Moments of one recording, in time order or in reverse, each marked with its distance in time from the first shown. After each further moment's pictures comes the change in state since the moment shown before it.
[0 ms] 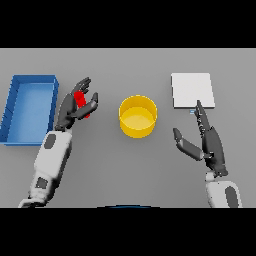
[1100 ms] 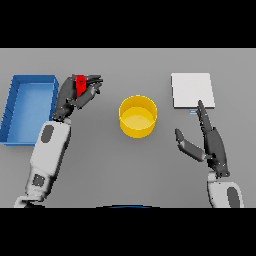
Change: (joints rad) left arm -0.028 0.029 -0.060 -0.179 0.003 -0.022 0.067; right arm 0.006 -0.018 -0.002 -0.003 0.016 -0.001 -0.037
